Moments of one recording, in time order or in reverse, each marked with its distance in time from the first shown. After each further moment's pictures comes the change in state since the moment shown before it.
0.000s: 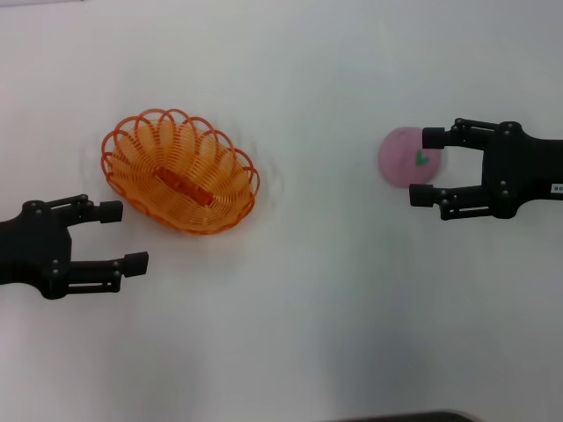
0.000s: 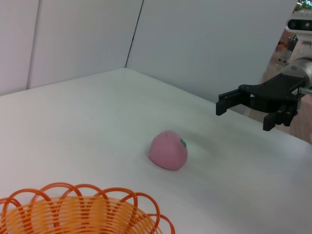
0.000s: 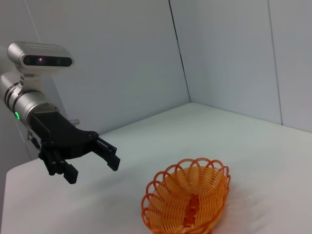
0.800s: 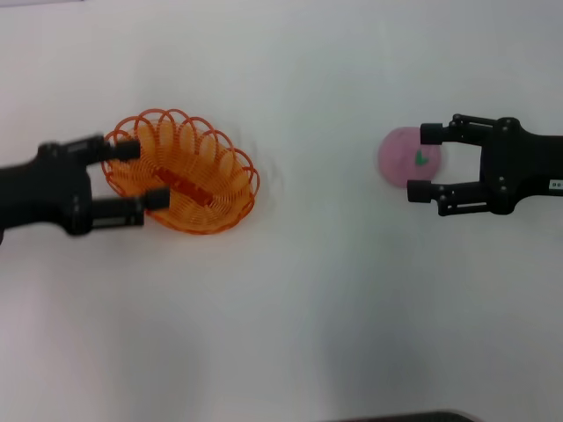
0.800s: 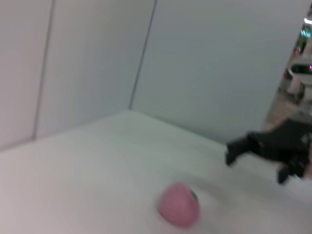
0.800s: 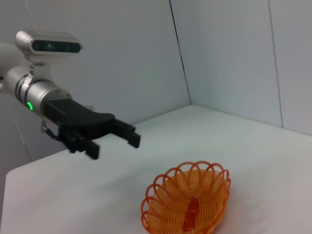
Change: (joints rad) left arm -0.061 -0.019 -0.014 -0.022 -0.103 -0.049 -0.022; right arm 0.006 0.001 0.000 0.000 0.010 0.000 -0.002
